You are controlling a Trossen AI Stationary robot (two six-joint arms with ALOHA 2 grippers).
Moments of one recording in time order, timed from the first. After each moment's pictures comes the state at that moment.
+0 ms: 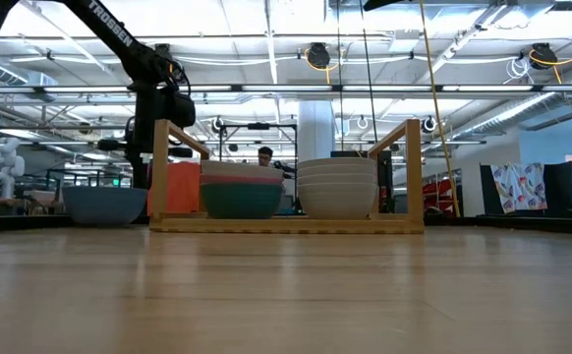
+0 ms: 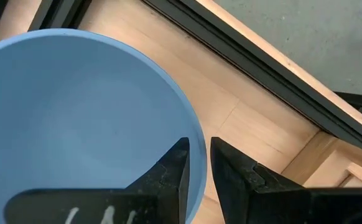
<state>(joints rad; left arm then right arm) 1.05 1.78 1.34 -1.02 -0.11 -1.11 -0.58 1.24 1.61 -0.69 0.10 -0.77</state>
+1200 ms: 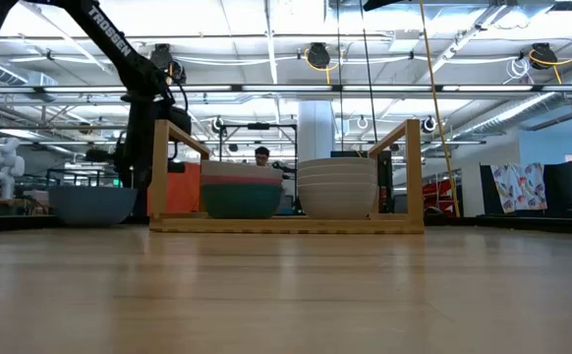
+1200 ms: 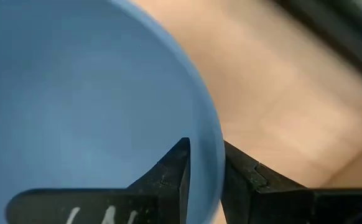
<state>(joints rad) 1.03 1.78 1.22 -0.99 -0.07 -1.15 -0.58 1.24 1.61 -0.69 0.10 -0.77</state>
